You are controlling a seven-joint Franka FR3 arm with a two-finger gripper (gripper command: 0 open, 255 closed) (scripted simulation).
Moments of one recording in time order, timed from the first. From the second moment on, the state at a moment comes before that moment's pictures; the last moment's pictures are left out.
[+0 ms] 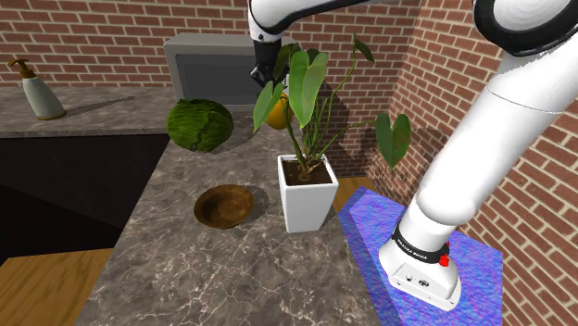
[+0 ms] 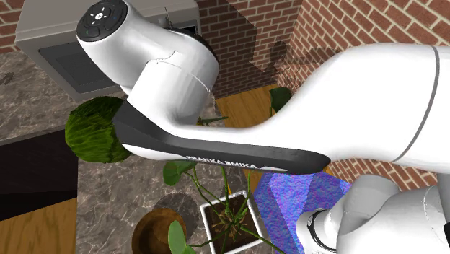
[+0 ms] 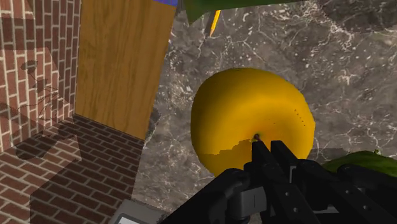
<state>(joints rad) -0.03 -0.10 0.11 -1.91 -0.21 1.86 0.50</state>
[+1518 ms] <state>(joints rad) 0.22 0.00 0.42 -1.65 -0.21 1.58 1.02</state>
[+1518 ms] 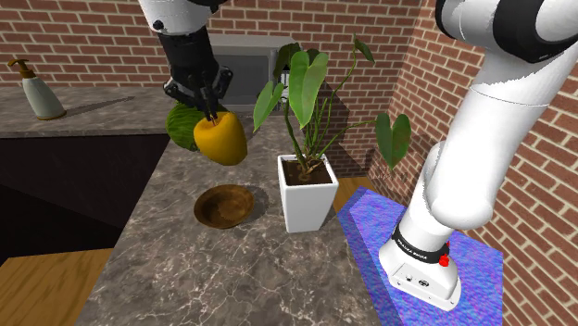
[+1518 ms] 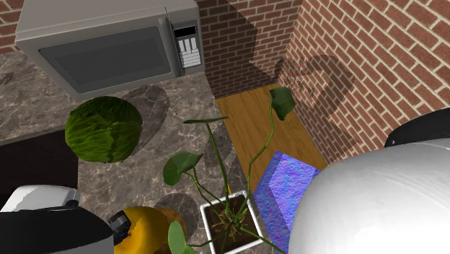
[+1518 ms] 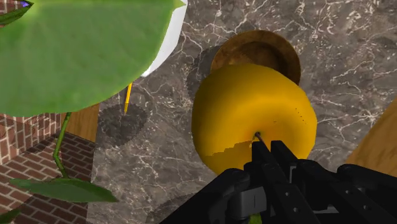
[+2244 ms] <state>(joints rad) 0.22 0.00 0.43 -1.79 -0.21 1.71 1.05</state>
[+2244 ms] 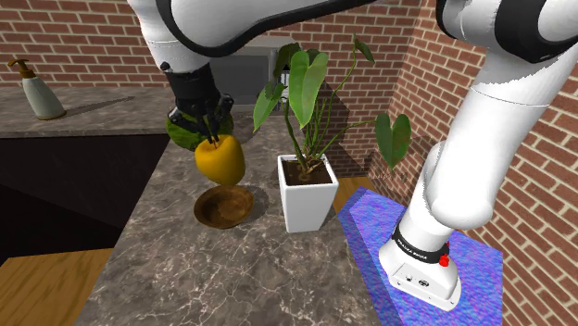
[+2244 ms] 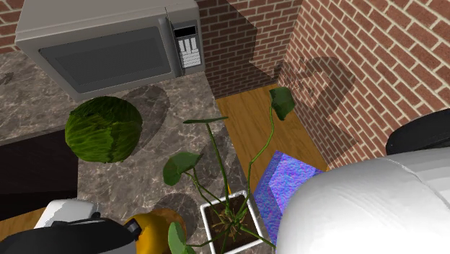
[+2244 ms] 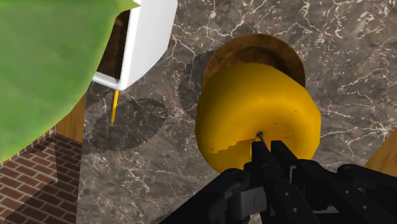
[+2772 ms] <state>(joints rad) 0.22 0.00 0.43 -1.89 -0.22 1.82 1.08</state>
